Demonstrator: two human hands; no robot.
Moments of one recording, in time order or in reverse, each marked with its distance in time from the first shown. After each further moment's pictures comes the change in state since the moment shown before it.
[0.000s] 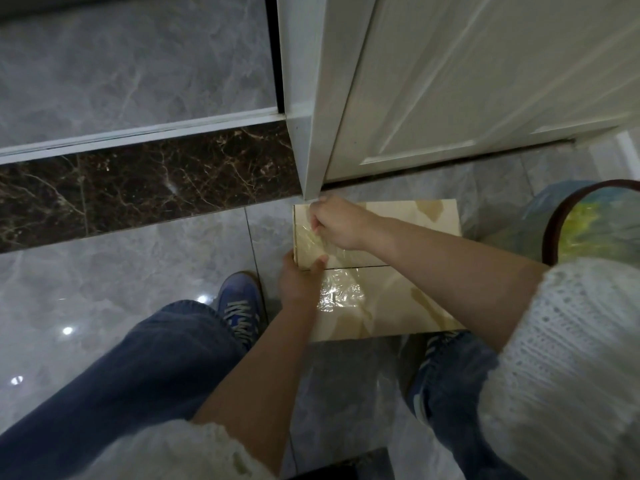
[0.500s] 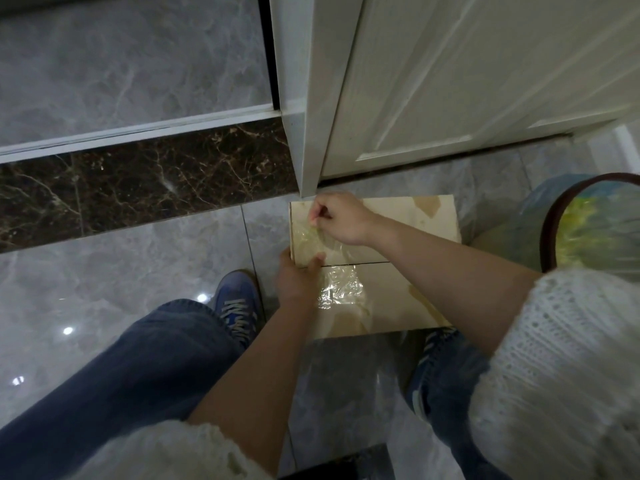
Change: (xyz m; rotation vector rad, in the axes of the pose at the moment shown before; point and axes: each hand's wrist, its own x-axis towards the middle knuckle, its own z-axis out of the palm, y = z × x) left_hand 0.001 0.001 0.001 0.021 -0.002 -0.008; right_hand -0.002 0.014 0.010 0.372 0.176 0.082
